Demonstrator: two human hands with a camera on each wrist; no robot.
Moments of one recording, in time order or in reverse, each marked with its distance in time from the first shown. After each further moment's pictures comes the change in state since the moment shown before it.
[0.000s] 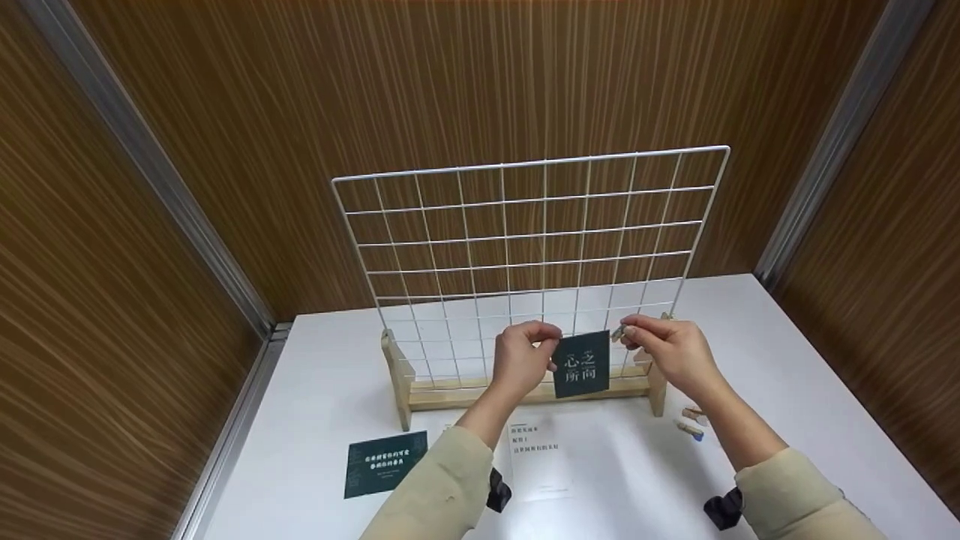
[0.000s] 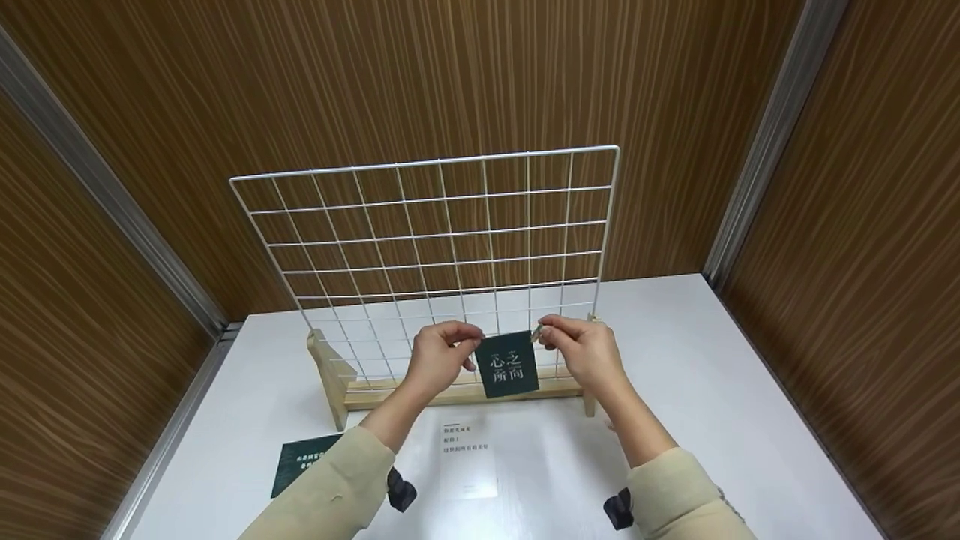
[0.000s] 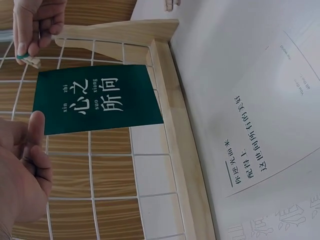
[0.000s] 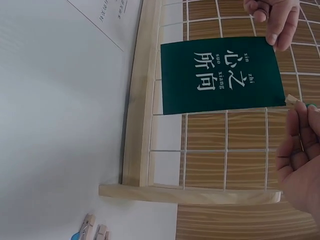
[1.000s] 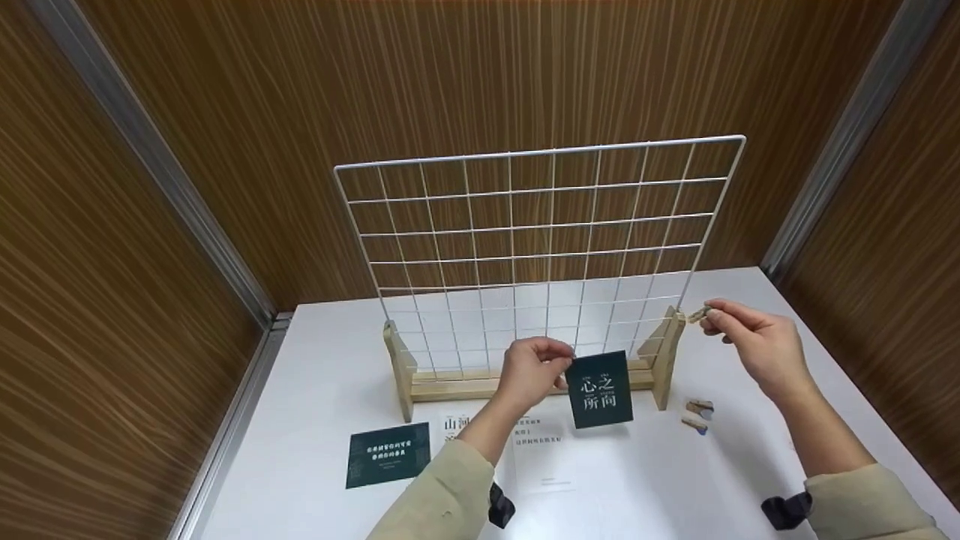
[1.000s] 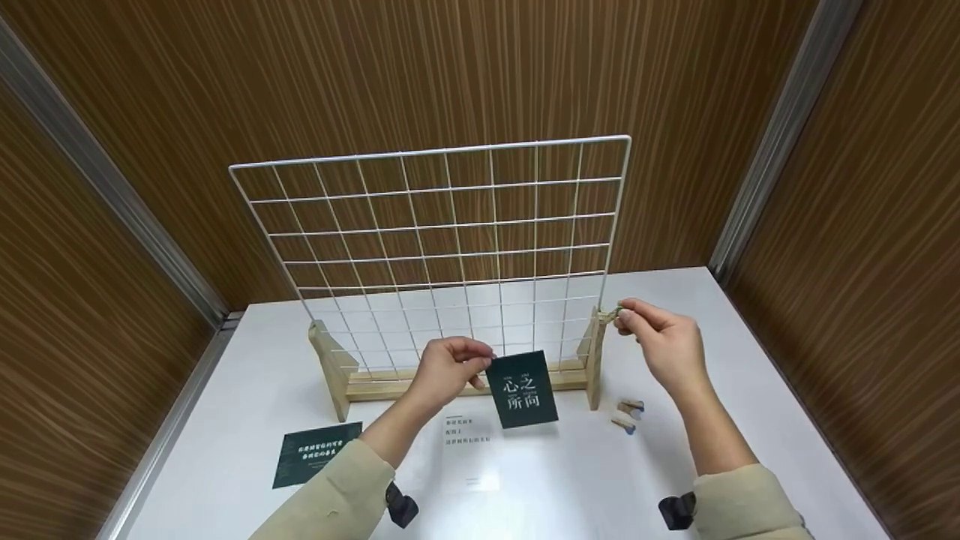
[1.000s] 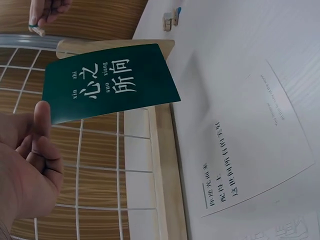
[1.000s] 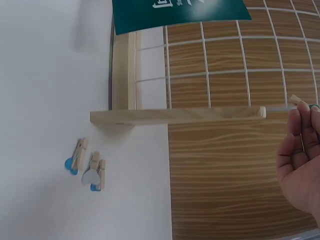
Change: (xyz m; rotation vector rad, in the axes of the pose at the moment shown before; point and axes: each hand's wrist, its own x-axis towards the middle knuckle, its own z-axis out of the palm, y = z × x) left_hand -0.022 -0.011 0.005 -0.131 -0.120 -0.142; right_hand -0.018 0.032 -0.075 0.031 0.191 -0.022
